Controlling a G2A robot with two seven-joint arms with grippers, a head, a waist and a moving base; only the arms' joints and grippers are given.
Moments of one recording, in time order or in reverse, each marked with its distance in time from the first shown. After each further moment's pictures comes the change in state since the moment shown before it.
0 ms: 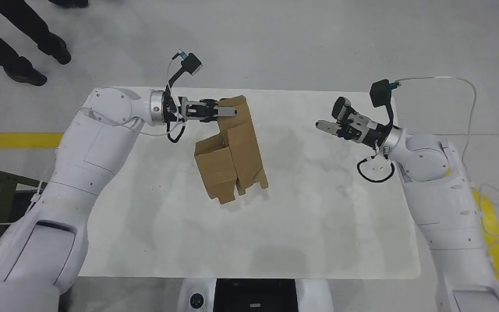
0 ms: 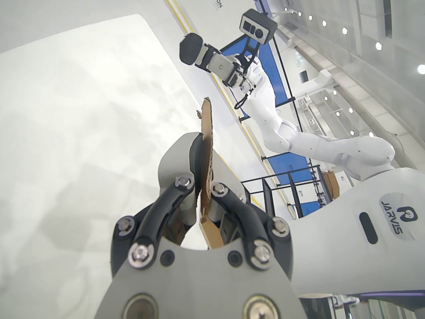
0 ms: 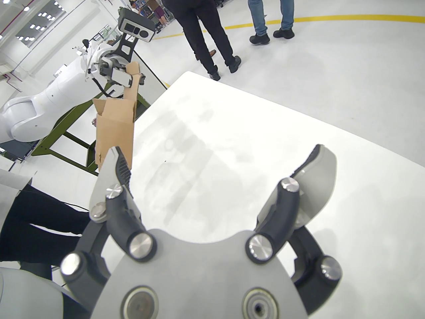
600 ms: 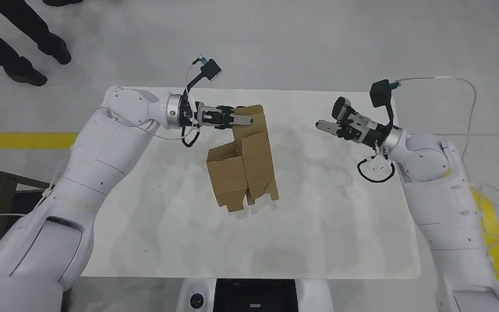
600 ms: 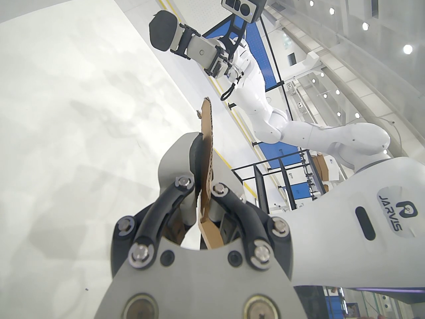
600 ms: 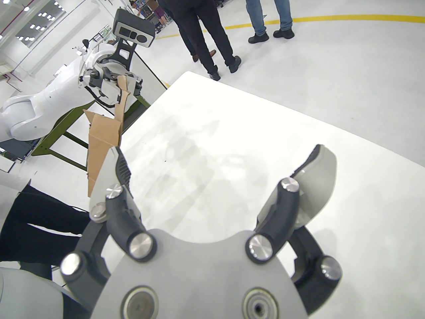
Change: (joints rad) left arm -0.025 -0.019 0.081 -0.014 -0.043 -0.012 0.012; right arm 0.000 0.000 0.000 0.000 0.000 0.000 0.000
